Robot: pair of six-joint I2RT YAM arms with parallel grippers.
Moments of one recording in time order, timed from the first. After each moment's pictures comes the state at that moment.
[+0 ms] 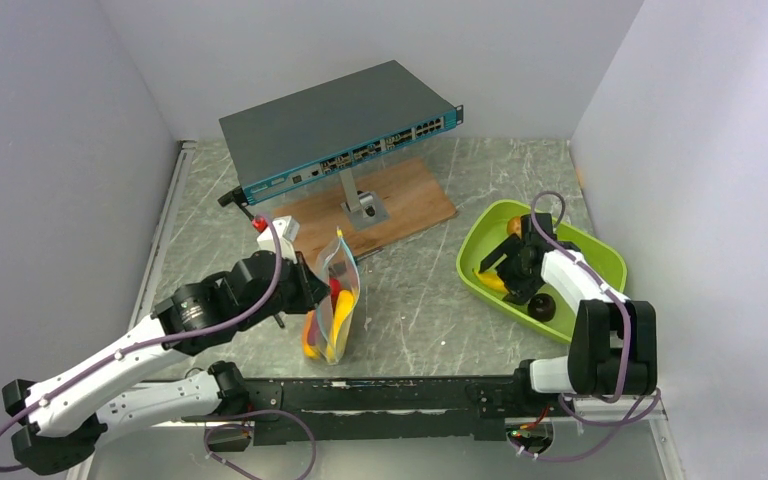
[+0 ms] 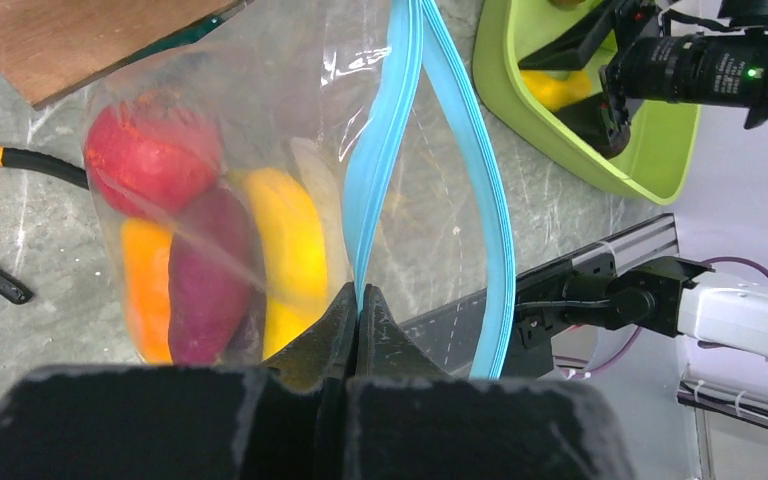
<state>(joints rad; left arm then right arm) -1.00 0.80 0.96 -0.75 -0.28 -0.88 -0.02 1.34 0.72 -0.61 -0.06 0.86</state>
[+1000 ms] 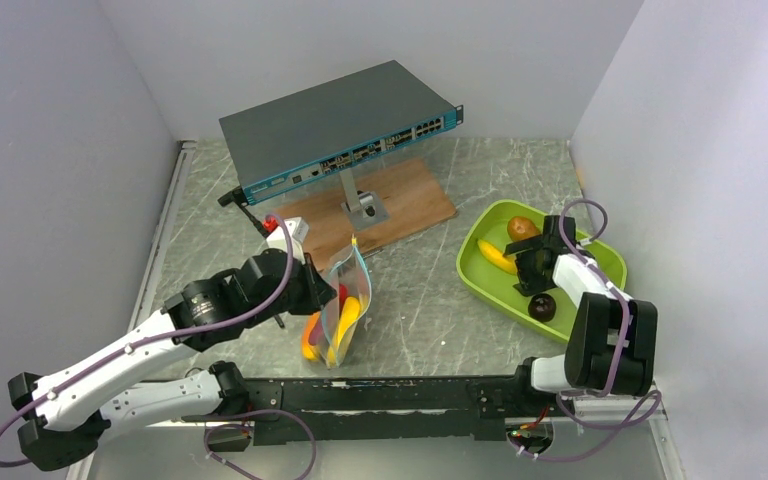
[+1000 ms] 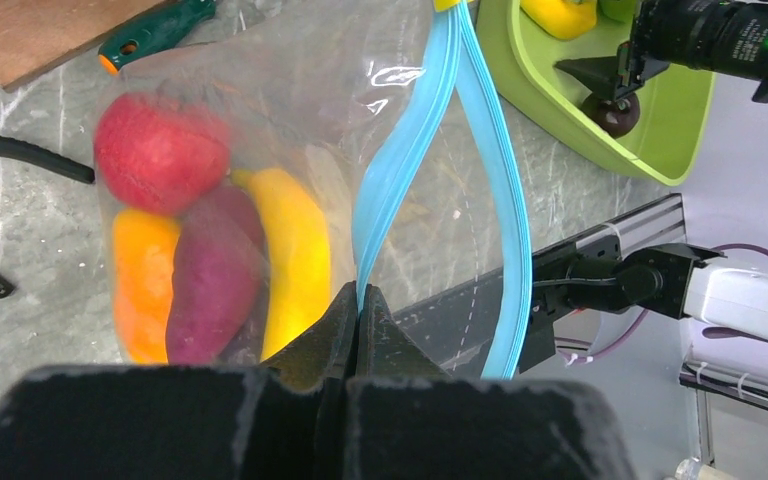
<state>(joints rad) -1.00 0.83 0.96 -0.75 -0.25 -0.89 -0.18 1.36 0.67 -0.38 -0.01 1.12</state>
